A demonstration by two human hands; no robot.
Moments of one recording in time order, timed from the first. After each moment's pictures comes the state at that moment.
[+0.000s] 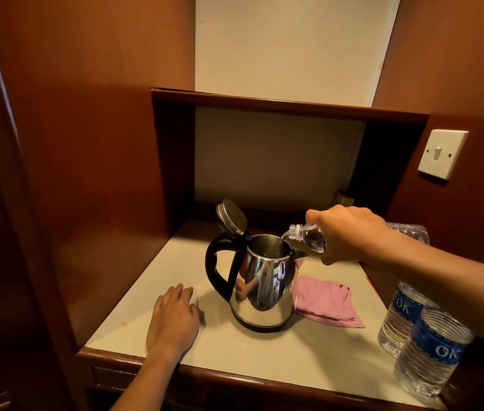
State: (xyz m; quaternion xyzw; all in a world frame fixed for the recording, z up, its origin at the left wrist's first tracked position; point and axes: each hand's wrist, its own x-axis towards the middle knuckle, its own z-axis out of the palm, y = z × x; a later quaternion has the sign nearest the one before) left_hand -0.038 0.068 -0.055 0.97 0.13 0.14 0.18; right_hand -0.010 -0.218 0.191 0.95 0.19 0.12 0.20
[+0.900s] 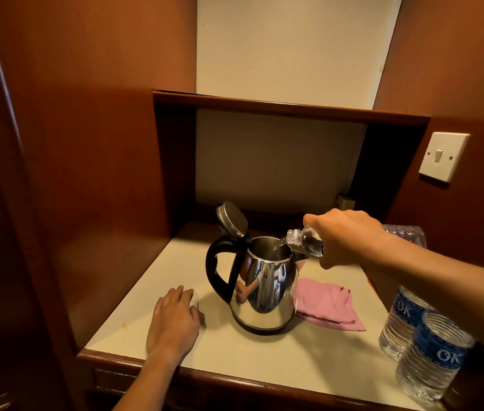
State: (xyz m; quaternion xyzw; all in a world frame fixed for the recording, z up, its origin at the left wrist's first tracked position) left_hand -0.036 0.068 -0.057 0.96 0.13 0.14 0.19; right_hand -0.007 -0.214 0.188 0.95 0.19 0.12 0.22
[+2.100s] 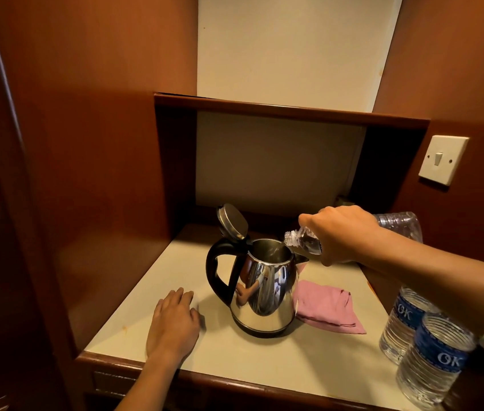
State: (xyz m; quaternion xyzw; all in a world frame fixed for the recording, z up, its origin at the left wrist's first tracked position) left_hand -0.036 0.069 -0.057 0.96 0.13 0.14 0.19; right_hand 0.002 -0.210 0.193 0.93 0.23 0.15 0.26
